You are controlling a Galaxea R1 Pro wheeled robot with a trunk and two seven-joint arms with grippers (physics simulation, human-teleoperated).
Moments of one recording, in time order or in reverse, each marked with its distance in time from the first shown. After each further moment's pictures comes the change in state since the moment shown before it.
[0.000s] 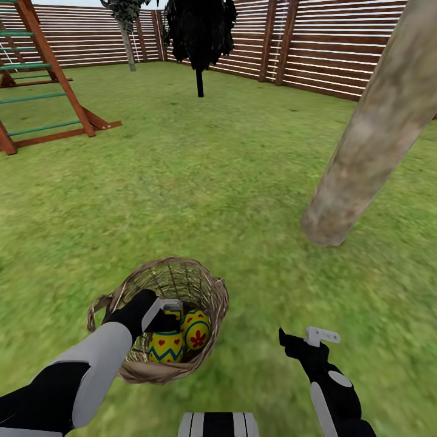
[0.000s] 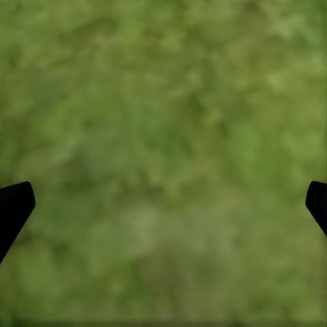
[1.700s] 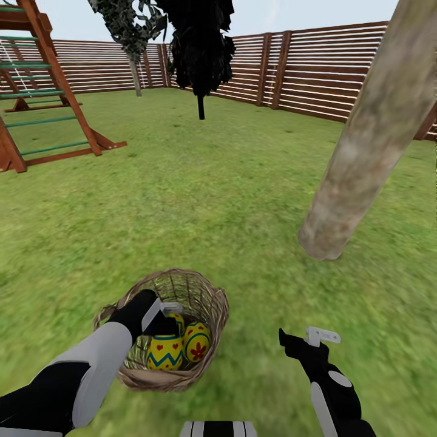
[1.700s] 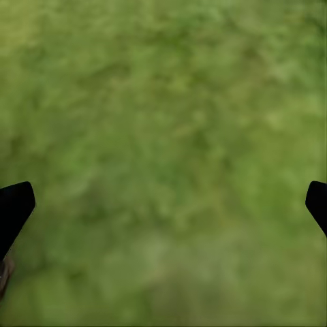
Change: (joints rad) left arm 0.000 0.000 -0.001 0.000 -0.002 0.065 -0.004; right arm 0.000 0.000 0.000 0.000 0.000 0.000 0.000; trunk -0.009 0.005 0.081
